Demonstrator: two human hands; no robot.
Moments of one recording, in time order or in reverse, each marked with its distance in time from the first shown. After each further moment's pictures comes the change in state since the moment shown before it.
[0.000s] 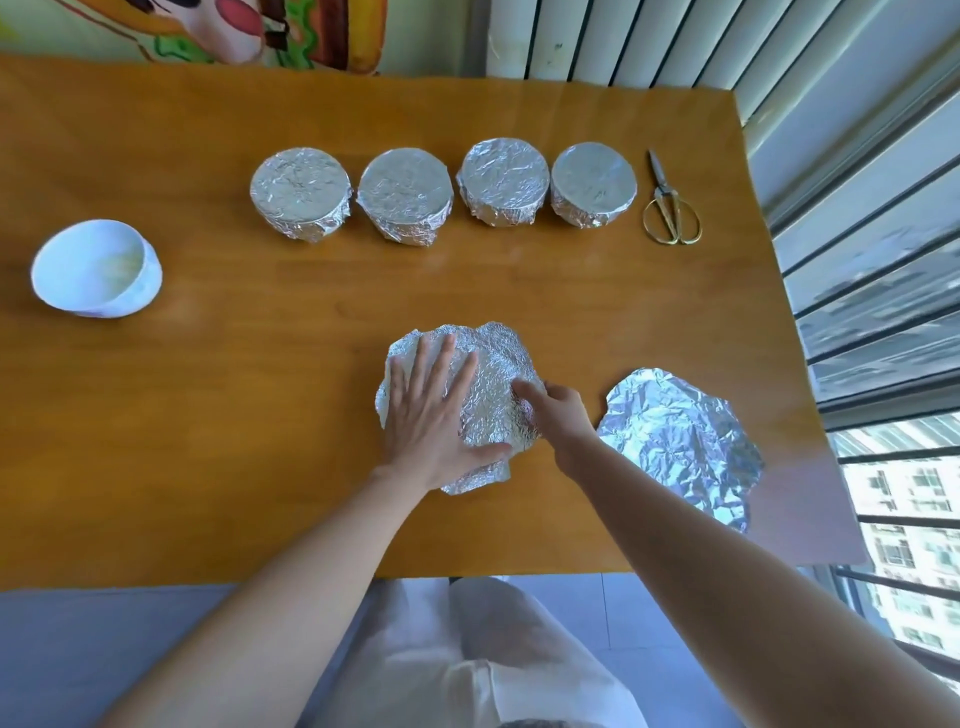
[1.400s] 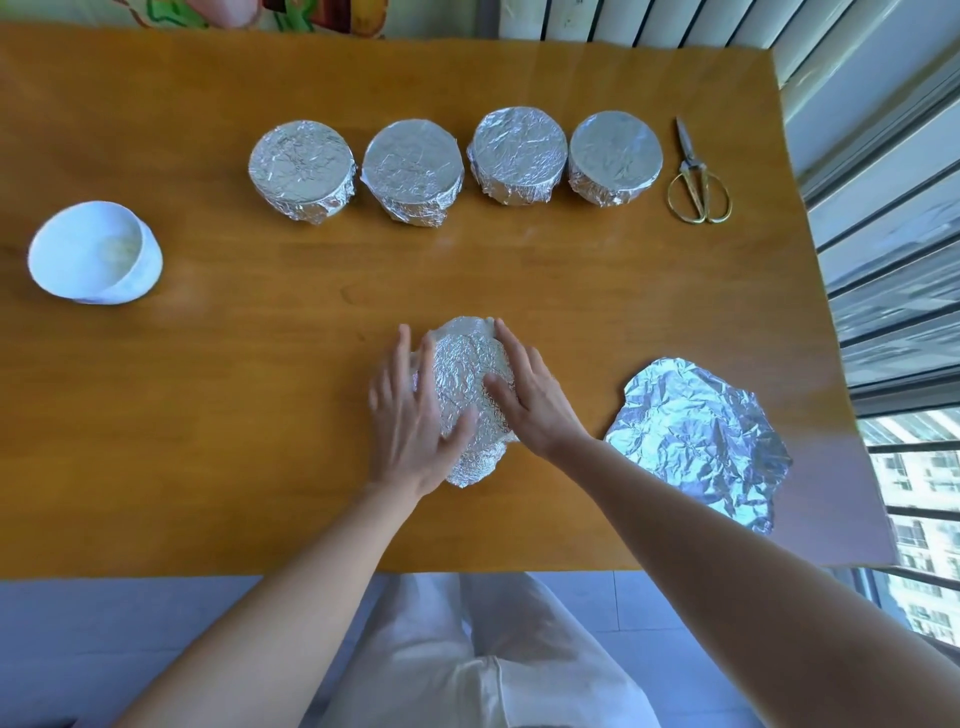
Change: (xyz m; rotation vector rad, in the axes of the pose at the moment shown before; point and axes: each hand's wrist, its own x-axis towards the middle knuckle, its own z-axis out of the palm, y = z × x) left_hand -0.016 -0.011 0.005 -0.292 0.270 -0.179; right_hand 0.019 0.014 0.022 -0.587 -0.151 -0.653
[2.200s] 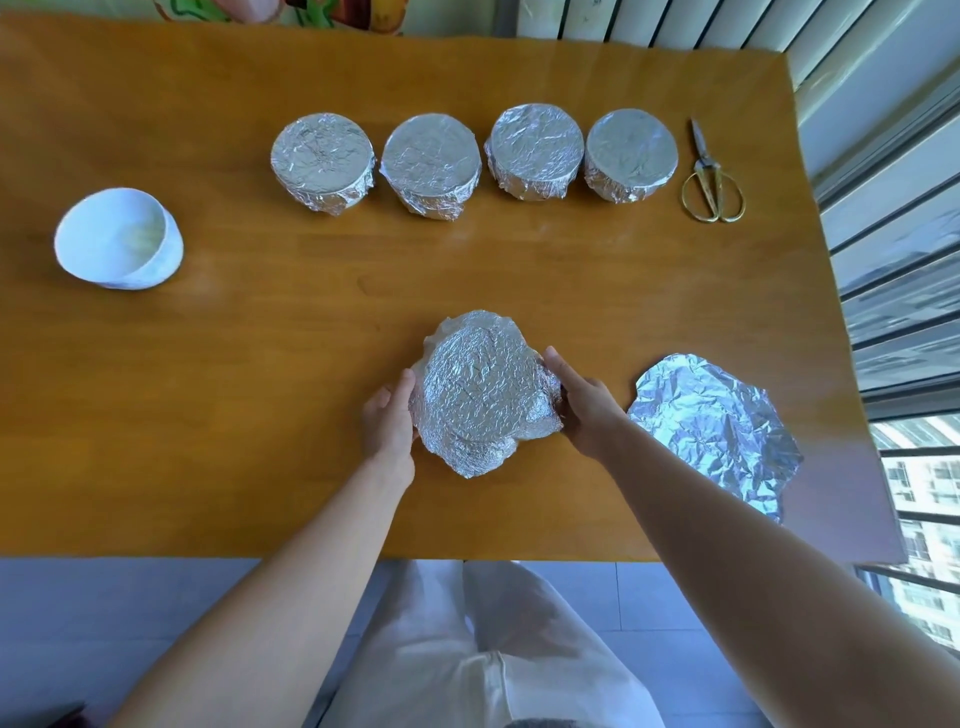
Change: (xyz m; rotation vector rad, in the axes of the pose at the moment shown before) left_hand 0.002 -0.009 -0.013 -1.256 0.078 -1.037; right_hand 0.000 0.029 -0.010 0.985 0.040 0.737
